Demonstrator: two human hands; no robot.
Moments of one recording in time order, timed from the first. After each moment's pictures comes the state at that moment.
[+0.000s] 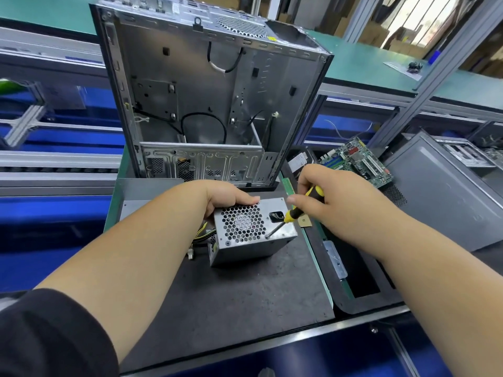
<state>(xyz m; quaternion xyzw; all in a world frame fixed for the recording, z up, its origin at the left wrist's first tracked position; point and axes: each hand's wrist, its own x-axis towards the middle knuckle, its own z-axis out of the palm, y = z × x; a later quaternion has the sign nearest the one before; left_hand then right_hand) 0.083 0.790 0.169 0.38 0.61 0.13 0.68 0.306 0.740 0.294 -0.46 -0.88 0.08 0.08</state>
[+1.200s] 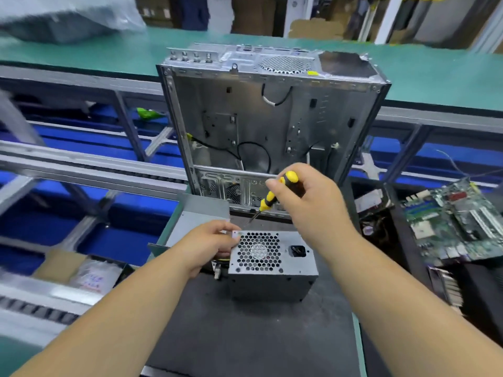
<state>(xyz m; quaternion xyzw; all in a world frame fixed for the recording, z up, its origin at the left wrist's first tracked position) 0.082 0.703 0.149 0.24 0.71 0.48 0.47 0.248 0.828 0.240 -0.29 -0.82 0.37 0.33</state>
